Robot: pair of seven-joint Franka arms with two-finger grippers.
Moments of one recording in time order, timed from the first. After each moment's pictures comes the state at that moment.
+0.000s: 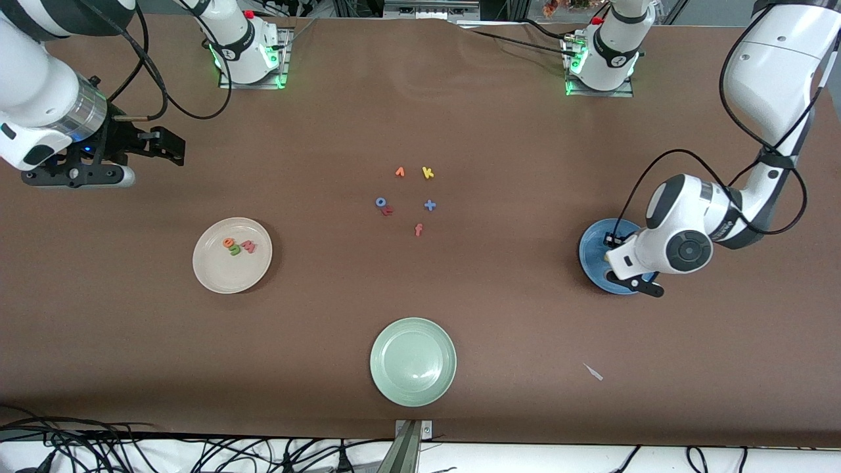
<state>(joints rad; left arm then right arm) 0.35 0.64 -0.49 -1.74 0.42 1.96 -0.02 0.15 0.06 0.02 -1.61 -0.04 1.54 0.12</state>
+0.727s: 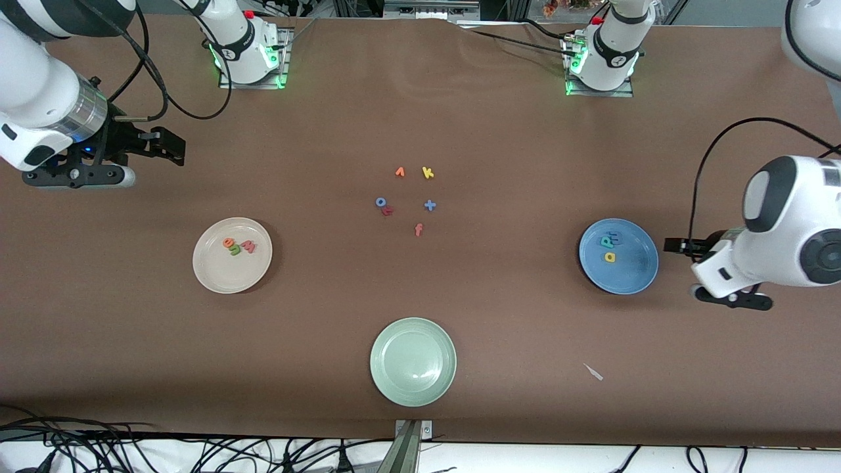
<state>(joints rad) 0.41 0.56 -0.49 -1.42 0.35 1.59 -0.01 0.15 0.06 0.02 -1.61 -0.04 1.54 0.12</state>
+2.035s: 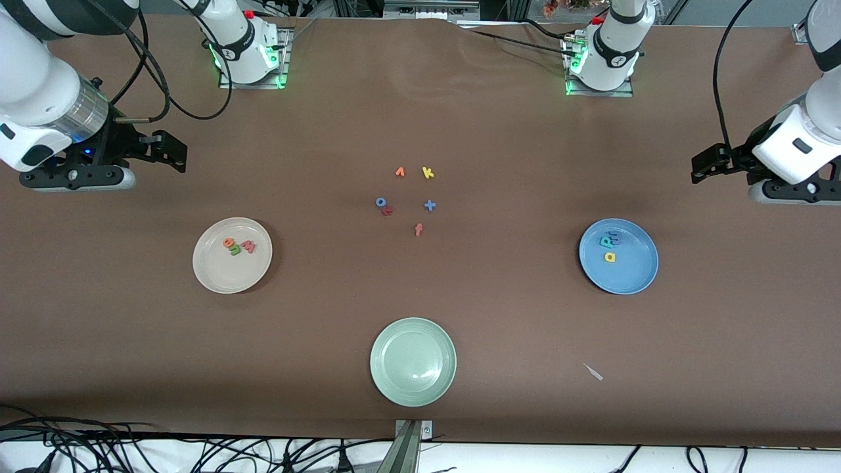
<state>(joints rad) 0.10 0.02 -0.12 -1.68 0.03 1.62 -0.01 0.15 0.06 0.03 -1.61 -0.04 1.60 0.12</state>
